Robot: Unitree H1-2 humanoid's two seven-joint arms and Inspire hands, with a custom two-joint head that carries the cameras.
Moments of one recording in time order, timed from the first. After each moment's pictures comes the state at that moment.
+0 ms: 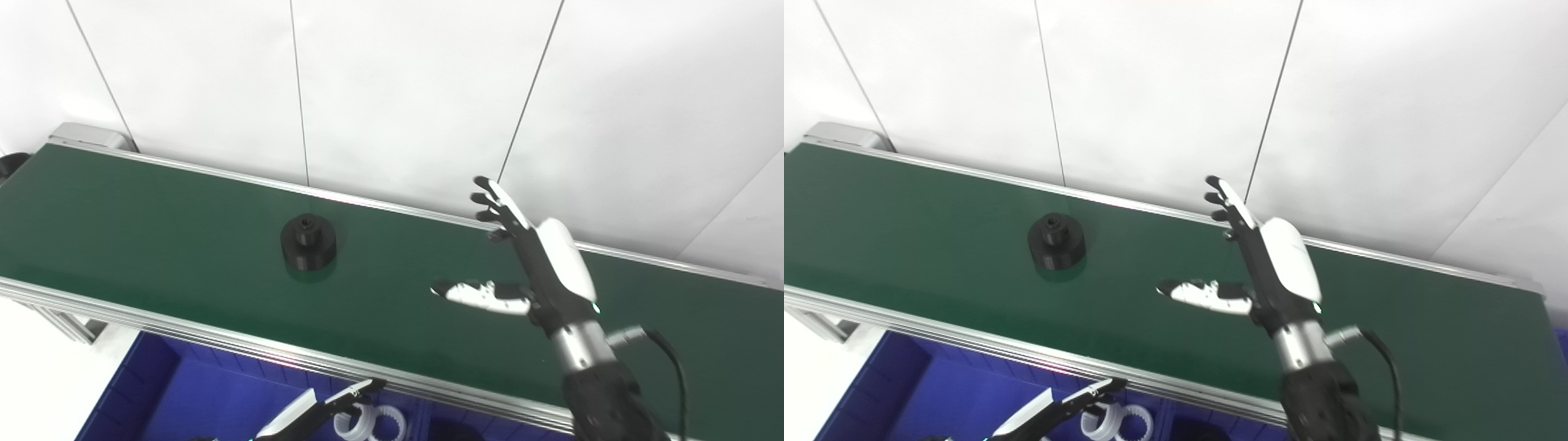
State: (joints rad) left arm 0.17 0.47 -0.67 0.19 0.12 -0.43 0.15; right arm -0.21 -0.04 0.31 -0.39 -0.70 0.28 0.30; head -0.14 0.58
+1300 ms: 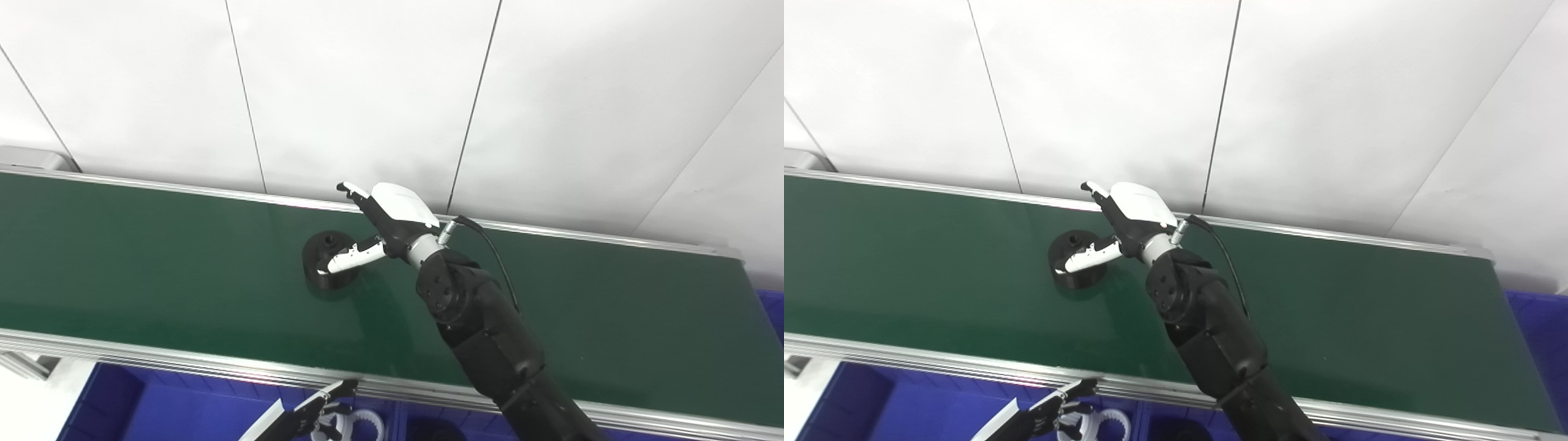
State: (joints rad) left arm 0.26 0.38 -0.47 0.12 0.05 -0.43 -0.09; right arm -0.63 0.04 0.54 0.29 -0.80 0.37 0.31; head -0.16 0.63
